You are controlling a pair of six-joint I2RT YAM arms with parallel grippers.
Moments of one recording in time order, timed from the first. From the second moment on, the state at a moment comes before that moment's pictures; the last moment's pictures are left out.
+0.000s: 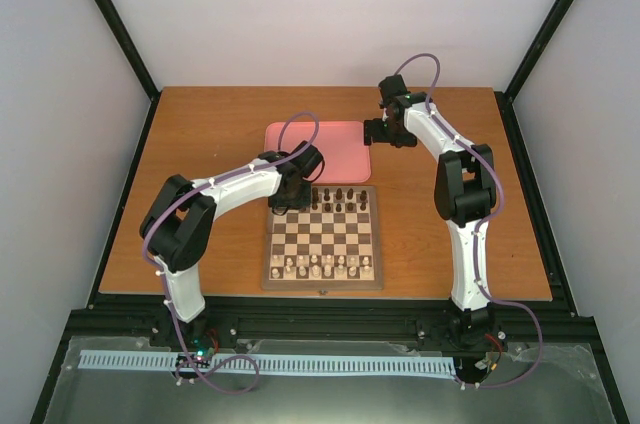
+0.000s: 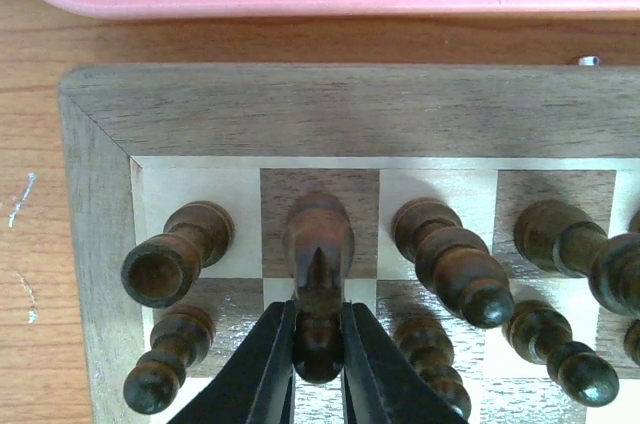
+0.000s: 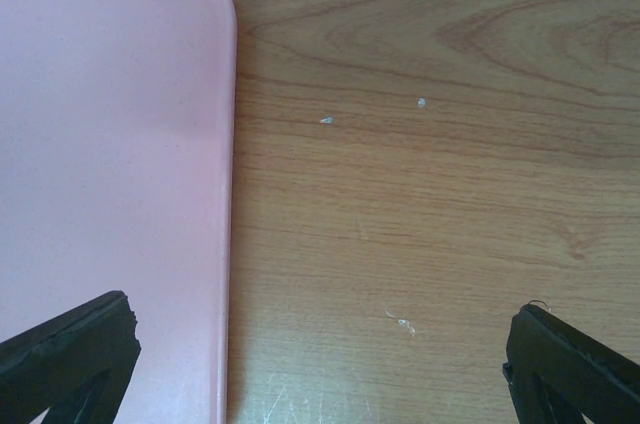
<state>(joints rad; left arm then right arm) -0.67 1.84 1.28 -0.78 -0.18 -0.68 0.28 2.25 1.95 -0.88 -0.01 0.24</state>
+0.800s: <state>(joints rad) -0.67 1.84 1.28 -0.78 -0.18 -0.69 0.28 2.25 1.95 -0.88 -0.02 0.24</state>
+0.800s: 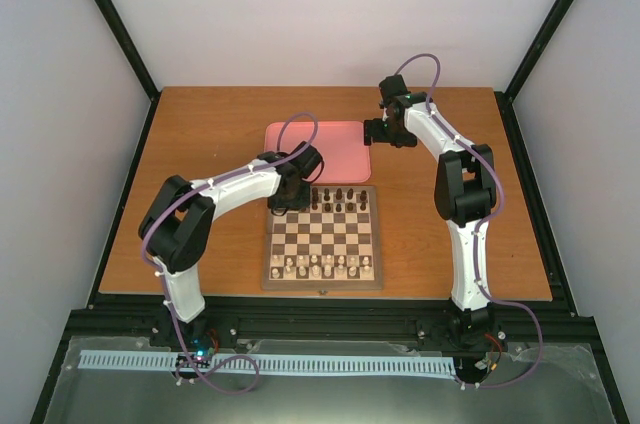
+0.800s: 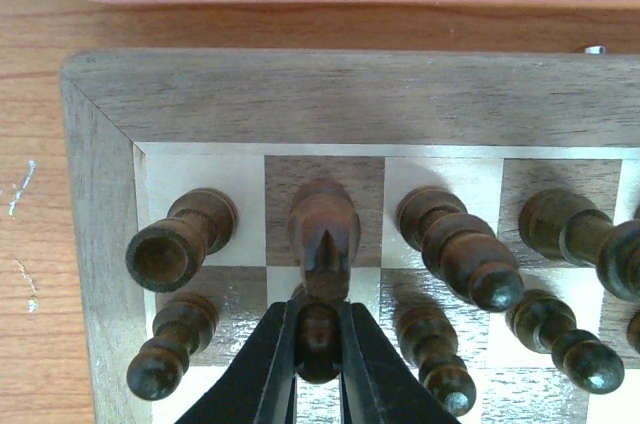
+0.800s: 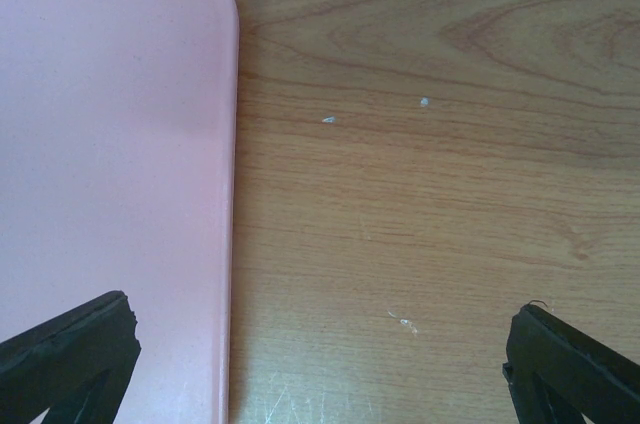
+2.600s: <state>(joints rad) -0.67 1.81 1.29 -0.80 -0.16 -0.70 0.28 2.25 1.95 -0.88 -0.03 0.24</state>
